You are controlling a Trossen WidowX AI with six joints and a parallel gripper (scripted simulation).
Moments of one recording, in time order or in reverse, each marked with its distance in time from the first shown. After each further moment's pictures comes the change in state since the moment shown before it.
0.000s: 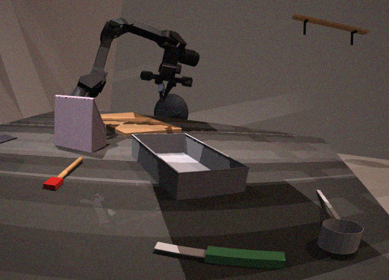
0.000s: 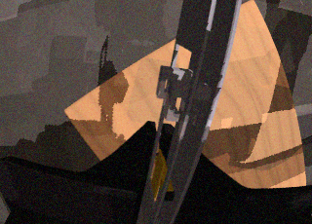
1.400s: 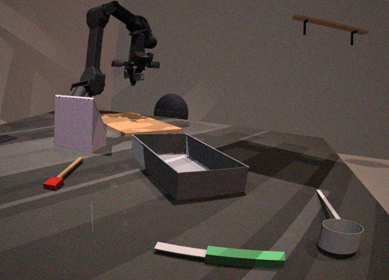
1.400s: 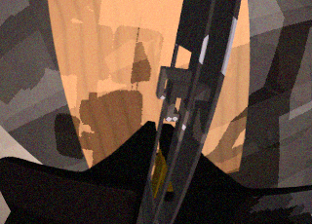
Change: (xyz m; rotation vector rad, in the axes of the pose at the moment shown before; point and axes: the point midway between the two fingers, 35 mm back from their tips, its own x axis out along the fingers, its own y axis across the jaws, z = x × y) arm -0.055 -0.130 -0.067 -0.407 0.189 0.119
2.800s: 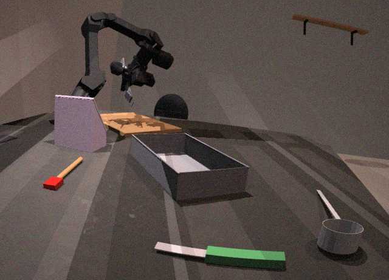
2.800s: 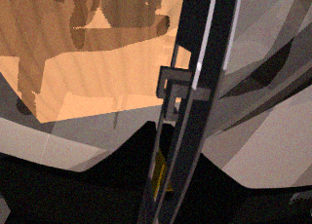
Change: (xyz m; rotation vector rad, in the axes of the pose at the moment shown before) arm 0.030 -0.035 0.019 -0.087 0.527 -0.320
